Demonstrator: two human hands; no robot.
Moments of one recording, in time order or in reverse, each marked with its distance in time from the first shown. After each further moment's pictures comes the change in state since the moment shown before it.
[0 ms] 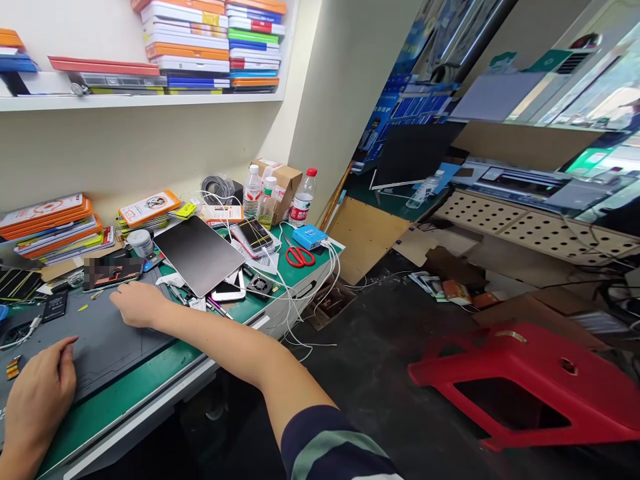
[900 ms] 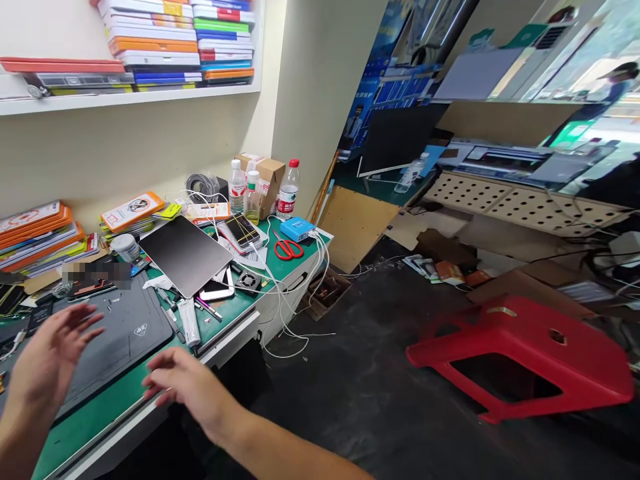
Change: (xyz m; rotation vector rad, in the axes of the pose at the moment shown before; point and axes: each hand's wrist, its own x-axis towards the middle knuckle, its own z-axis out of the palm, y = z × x) left_hand 0.102 0.106 -0.063 -1.527 -0.047 -1.061; right_hand -0.213 -0.080 -0.023 1.789 0.314 0.654
